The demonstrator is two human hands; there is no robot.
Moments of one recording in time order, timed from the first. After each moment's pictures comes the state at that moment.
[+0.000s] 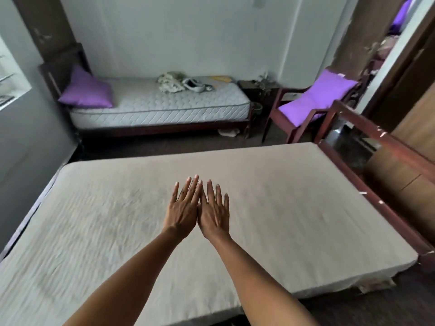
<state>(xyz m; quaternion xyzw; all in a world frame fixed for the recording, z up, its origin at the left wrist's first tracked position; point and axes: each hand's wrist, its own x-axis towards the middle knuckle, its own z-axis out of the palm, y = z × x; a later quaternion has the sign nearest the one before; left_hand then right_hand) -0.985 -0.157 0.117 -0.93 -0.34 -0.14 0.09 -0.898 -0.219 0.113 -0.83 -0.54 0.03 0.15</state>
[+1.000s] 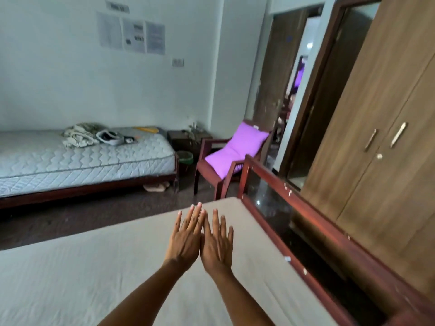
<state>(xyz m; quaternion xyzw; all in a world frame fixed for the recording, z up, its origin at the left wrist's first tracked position) -0.490 -0.158 0.133 -0.95 -0.20 -0.22 0.06 -0.431 -0.242 0.136 -0.90 -0.39 -0.12 0.14</state>
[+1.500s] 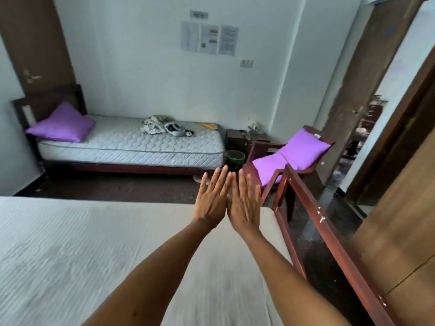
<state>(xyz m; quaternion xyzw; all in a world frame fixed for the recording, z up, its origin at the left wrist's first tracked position) -0.343 -0.196 0.221 -0.89 -0.36 -0.25 0.12 -0.241 -0.243 0.206 -0.79 -0.54 -0.22 0.19</state>
